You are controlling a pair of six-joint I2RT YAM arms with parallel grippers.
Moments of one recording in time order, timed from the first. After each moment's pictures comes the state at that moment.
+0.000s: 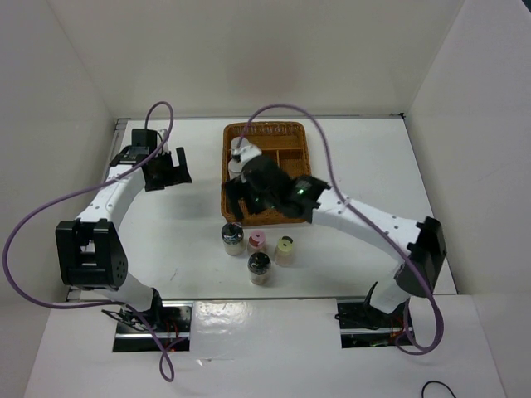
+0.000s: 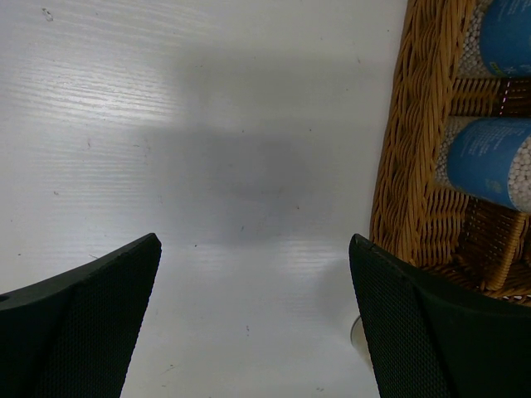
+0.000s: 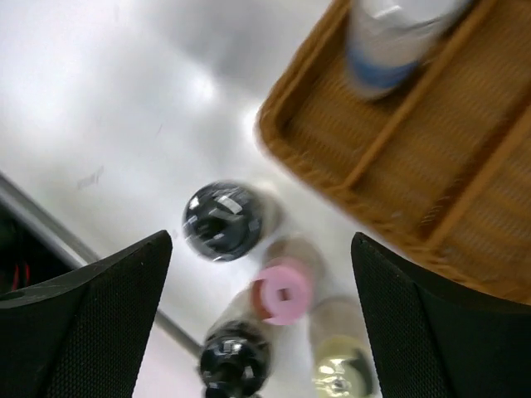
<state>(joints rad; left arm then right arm) 0.02 1.55 1.23 -0.62 0.12 -0.24 0.93 1.54 1.47 -0.58 0.17 0.34</state>
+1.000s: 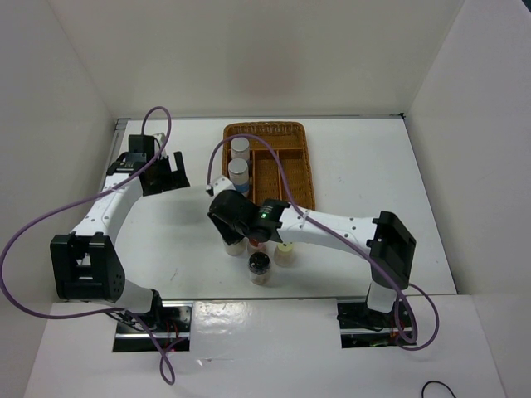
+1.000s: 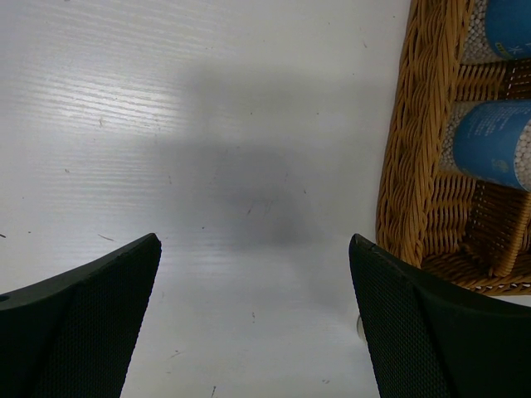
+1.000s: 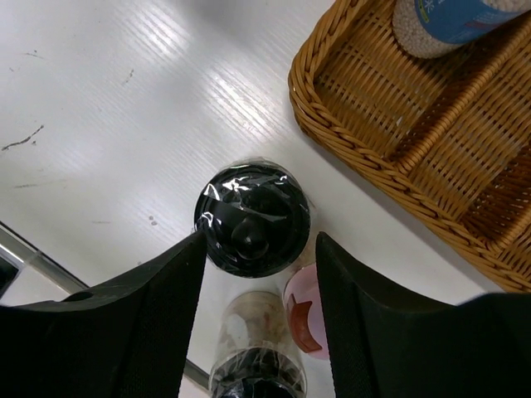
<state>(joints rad) 0.02 1.45 1.15 -0.61 0.10 -0.24 1.16 1.74 1.44 -0.55 0.34 0.34</state>
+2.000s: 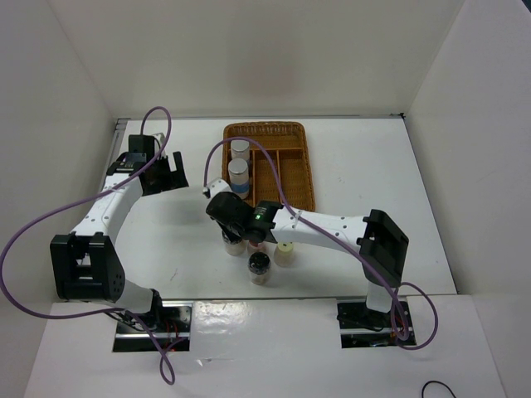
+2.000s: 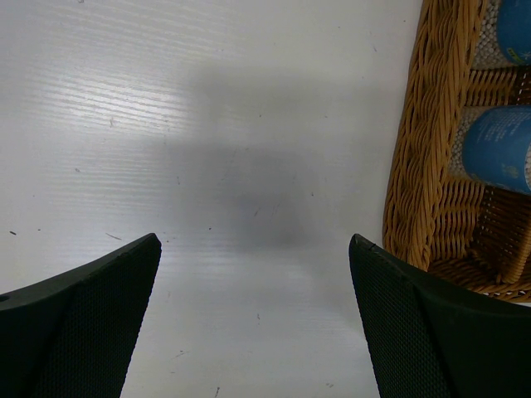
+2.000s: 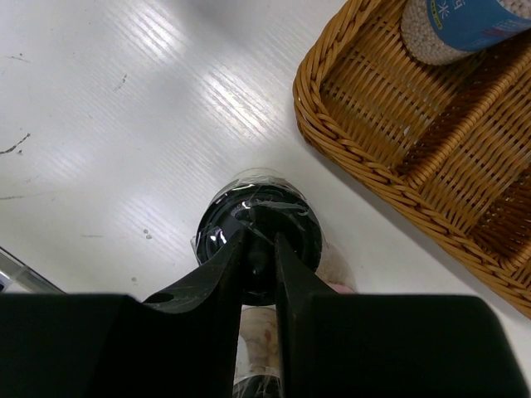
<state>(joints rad) 0.02 1.45 1.15 -0.61 0.08 -0.24 1.16 1.79 1.44 -0.52 0.35 0.33</state>
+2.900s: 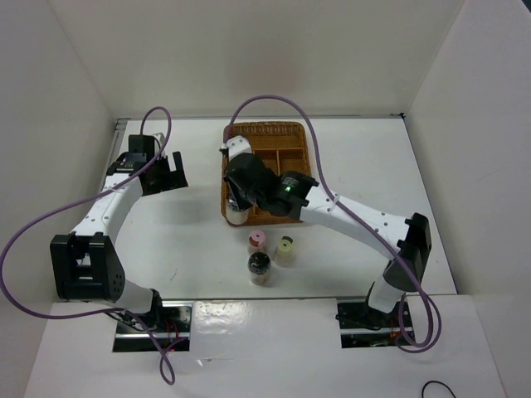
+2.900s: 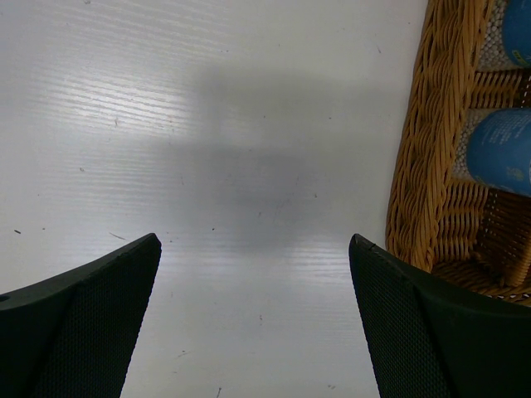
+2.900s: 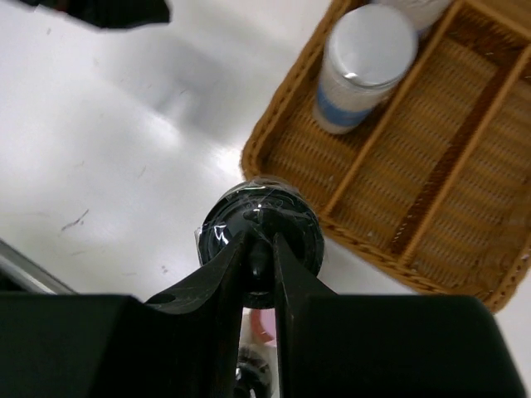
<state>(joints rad) 0.02 1.45 1.15 -0.61 0.07 -0.24 1.06 1.66 1.63 -0.65 0.37 0.34</state>
